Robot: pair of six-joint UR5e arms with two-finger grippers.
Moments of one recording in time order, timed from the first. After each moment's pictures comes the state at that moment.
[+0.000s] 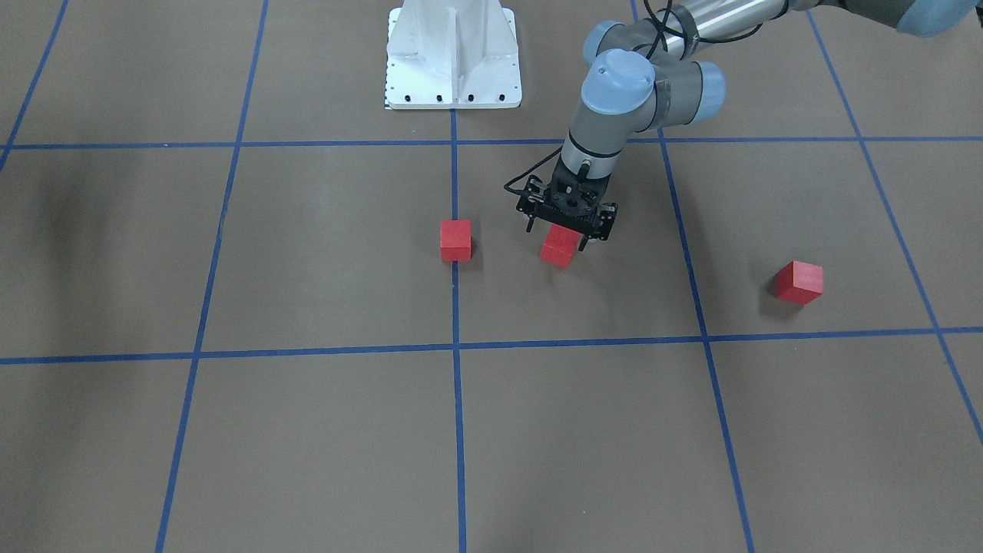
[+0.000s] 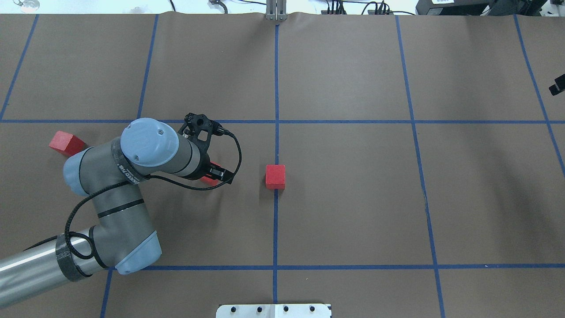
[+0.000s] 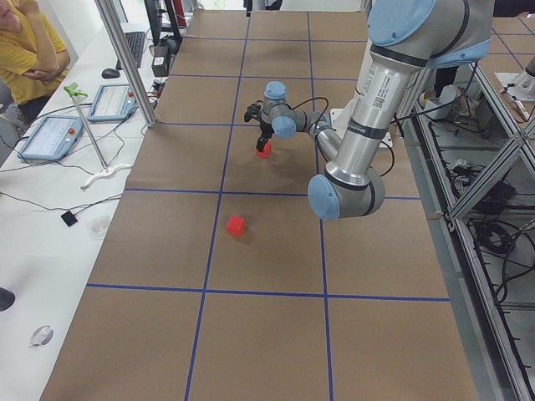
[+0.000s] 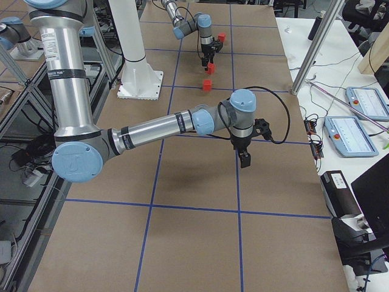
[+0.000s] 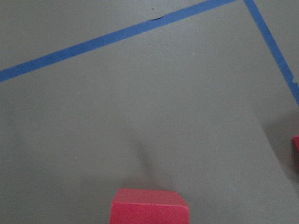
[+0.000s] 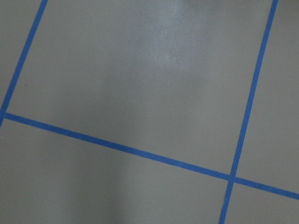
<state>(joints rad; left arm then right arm) -0.52 -2.05 -1.69 -1.88 -1.82 -0.86 1.37 -1.45 1.76 -1.54 2.23 0.11</state>
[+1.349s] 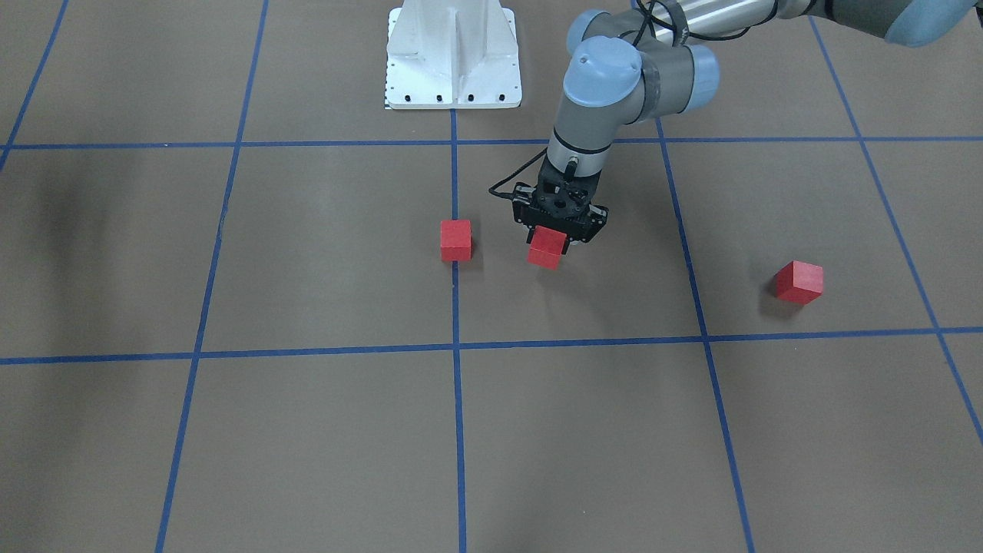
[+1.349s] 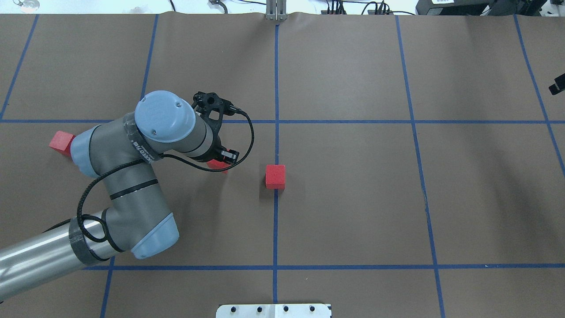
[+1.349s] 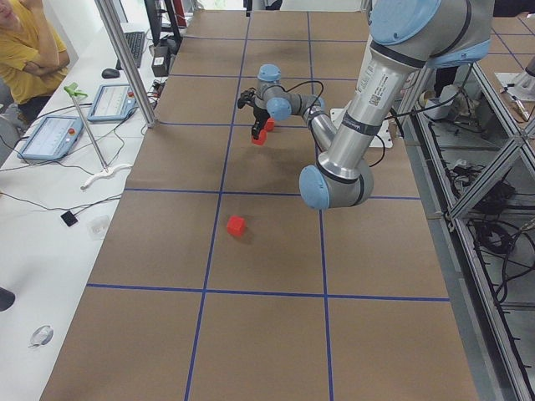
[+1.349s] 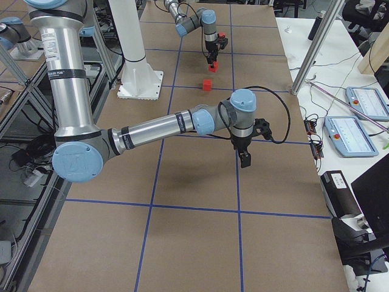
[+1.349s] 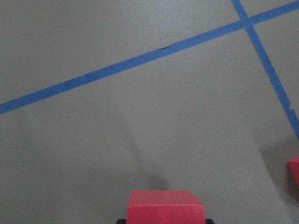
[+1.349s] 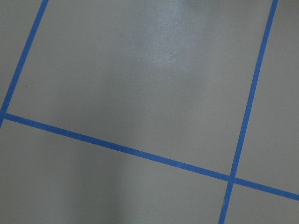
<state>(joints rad) -0.56 -2.20 -1.70 -1.68 -1.82 -0.85 1.37 -1.45 1.76 -1.54 2.23 0.11</state>
